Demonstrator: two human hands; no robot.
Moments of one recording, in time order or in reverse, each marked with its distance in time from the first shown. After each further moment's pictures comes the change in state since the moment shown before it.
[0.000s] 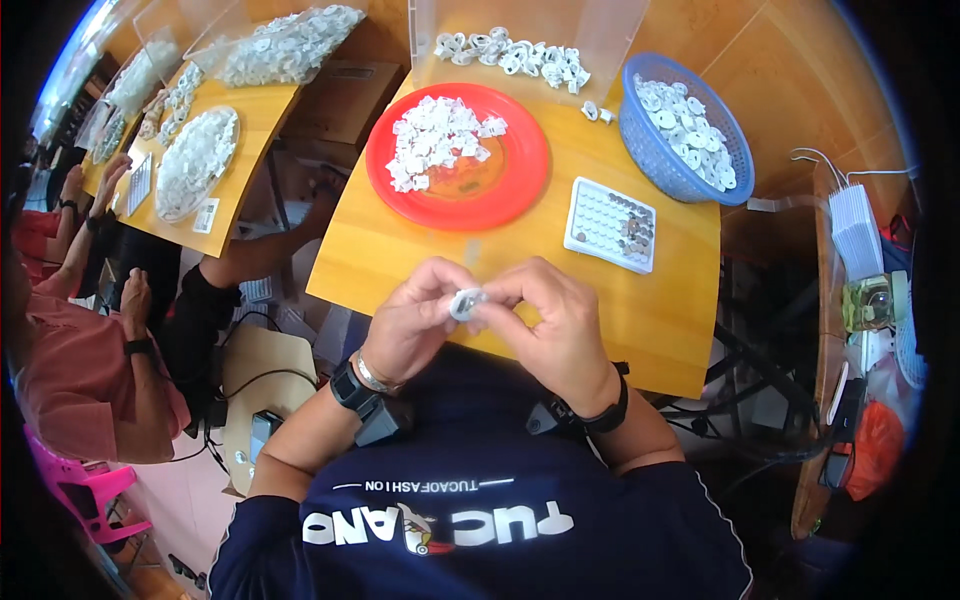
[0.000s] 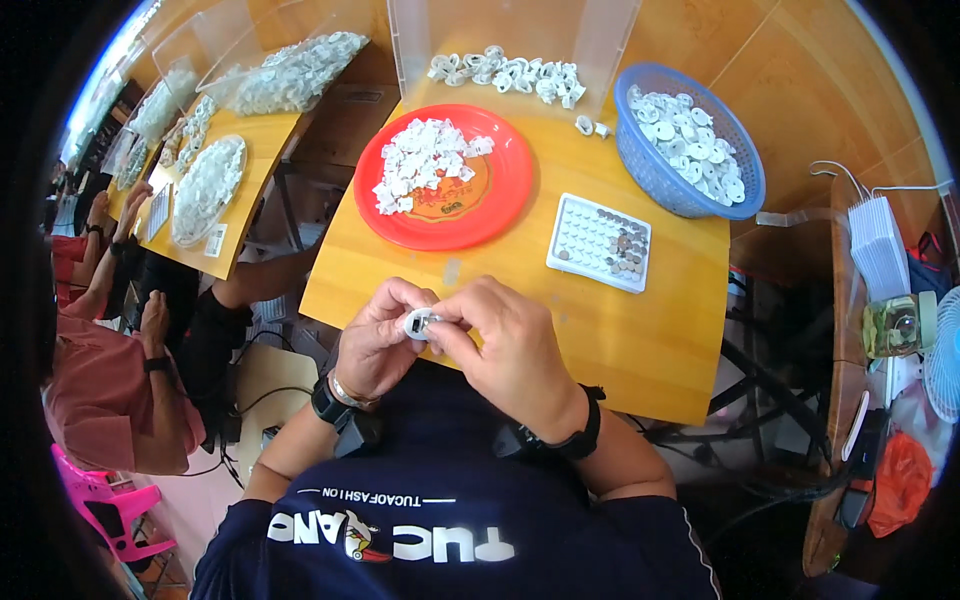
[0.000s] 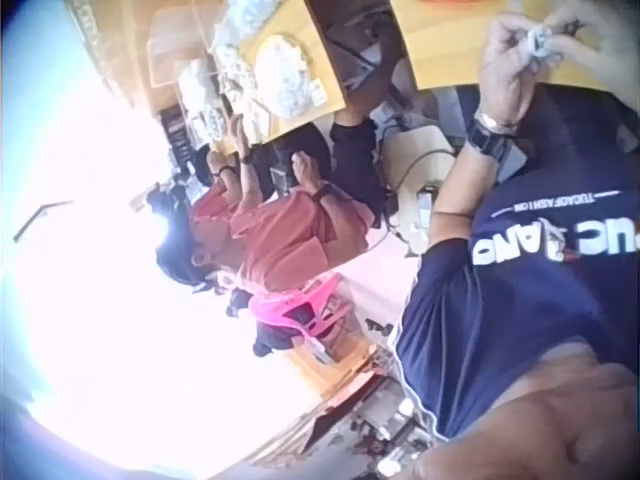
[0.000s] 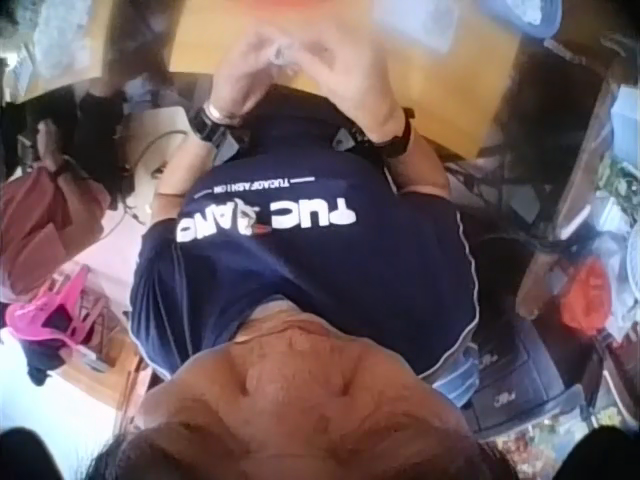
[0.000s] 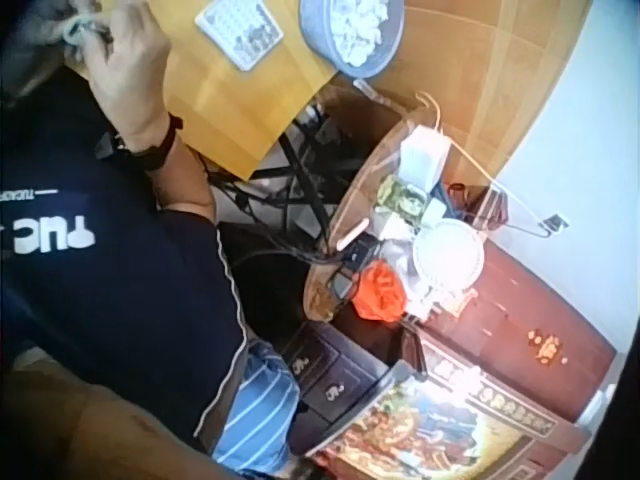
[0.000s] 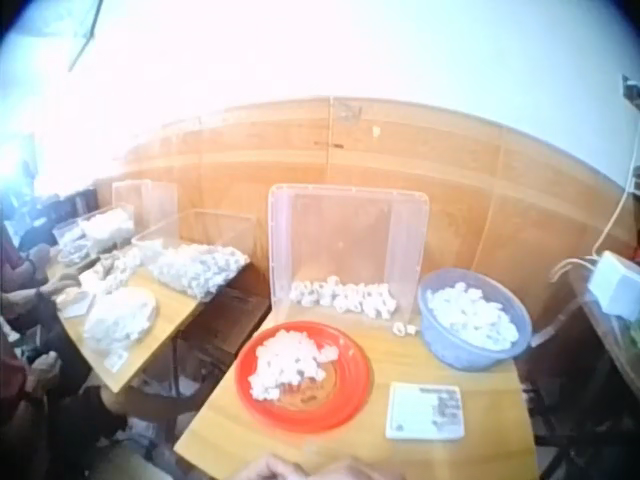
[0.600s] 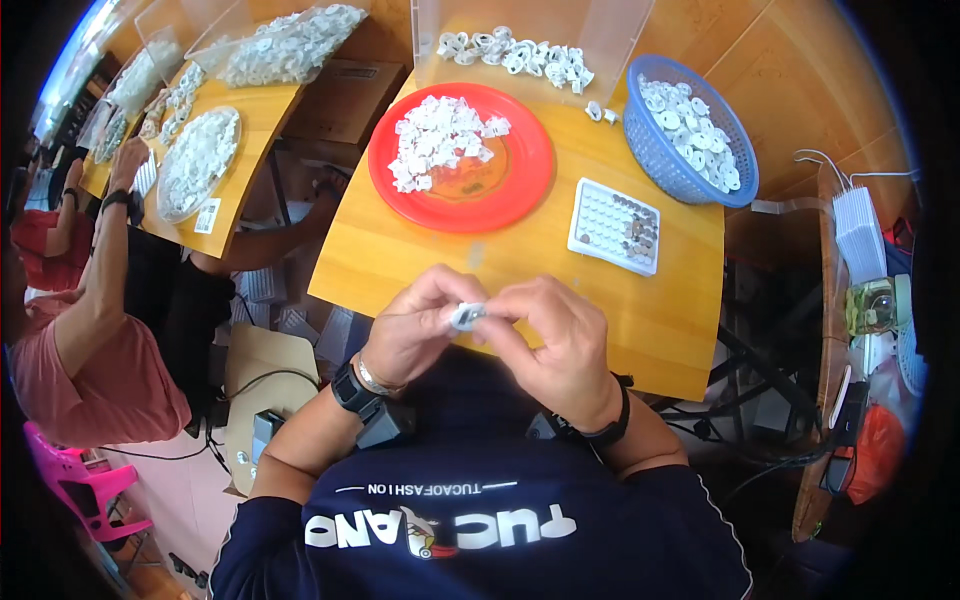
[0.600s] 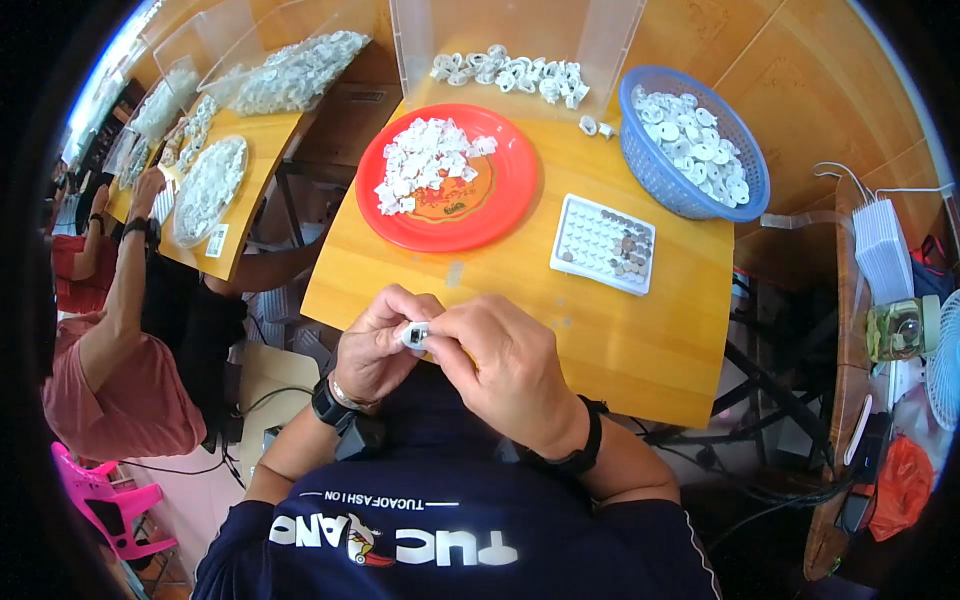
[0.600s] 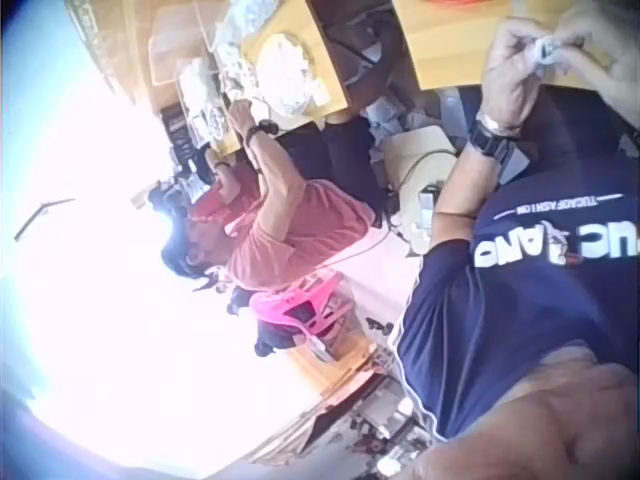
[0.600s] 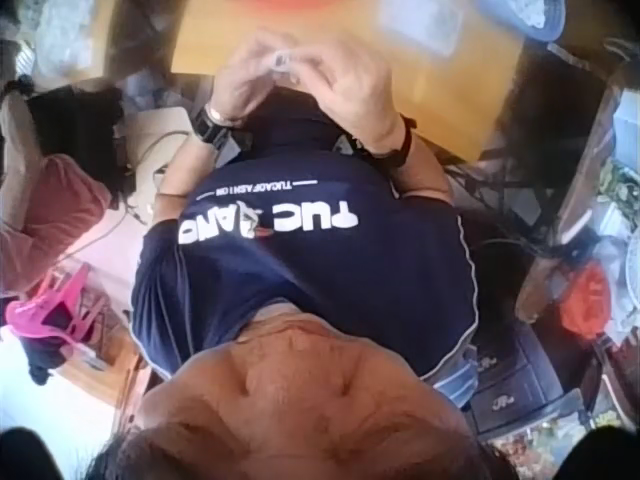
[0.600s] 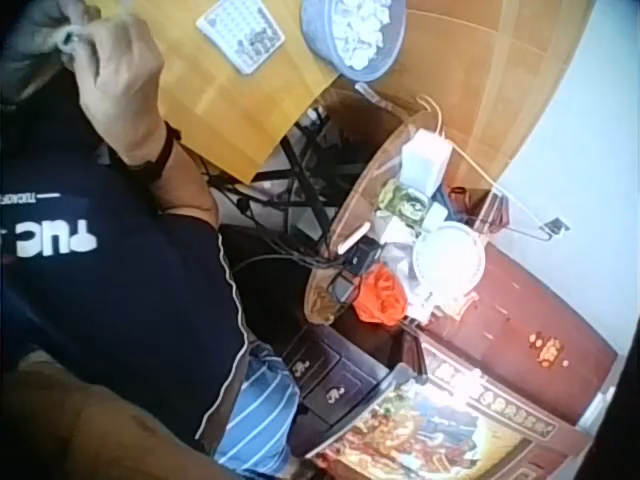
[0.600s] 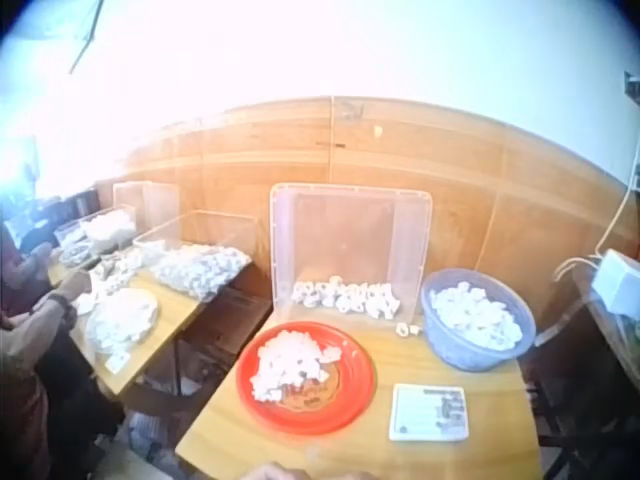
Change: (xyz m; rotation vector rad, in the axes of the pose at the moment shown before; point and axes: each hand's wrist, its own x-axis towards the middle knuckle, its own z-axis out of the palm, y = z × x) left_hand -0.003 0.001 -0.002 -0.038 -0.107 0.006; right_hand -0.004 -0.013 0.001 -0.147 0.112 -0.169
